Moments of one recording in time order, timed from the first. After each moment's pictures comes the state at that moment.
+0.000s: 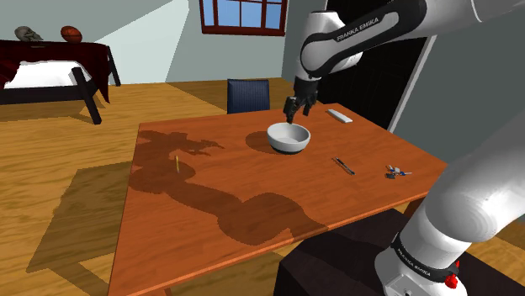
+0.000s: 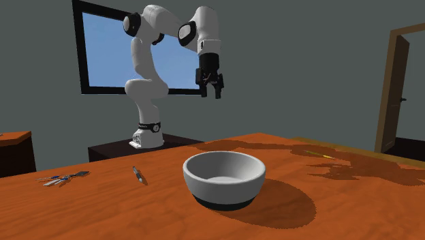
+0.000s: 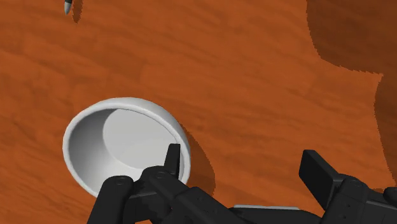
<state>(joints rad) -0.02 -0.24 -0.05 -2.34 -0.09 2.23 -0.05</state>
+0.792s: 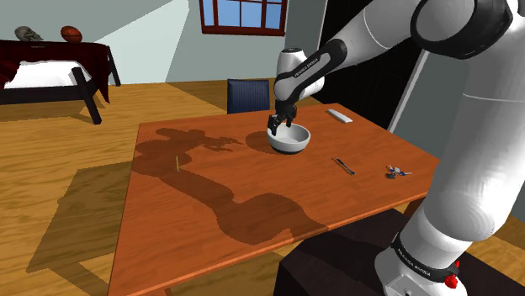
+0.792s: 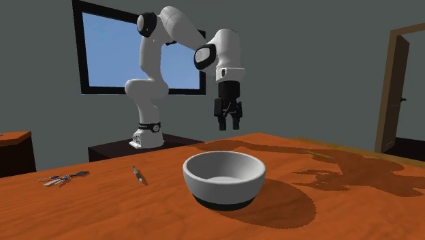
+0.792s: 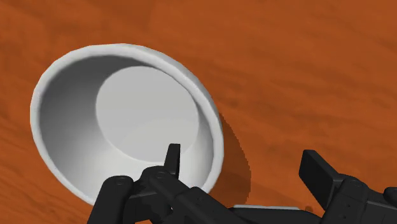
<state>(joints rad) -0.05 0.22 -0.07 -2.08 -0.15 2.42 -0.03</state>
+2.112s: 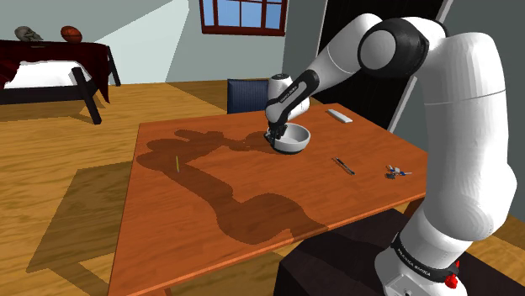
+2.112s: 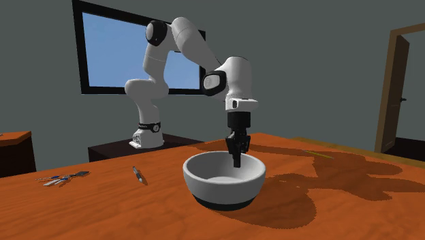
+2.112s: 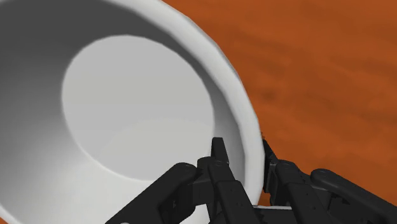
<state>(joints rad) -0.05 0.52 -0.08 -1.91 -0.17 2.55 -0.02</state>
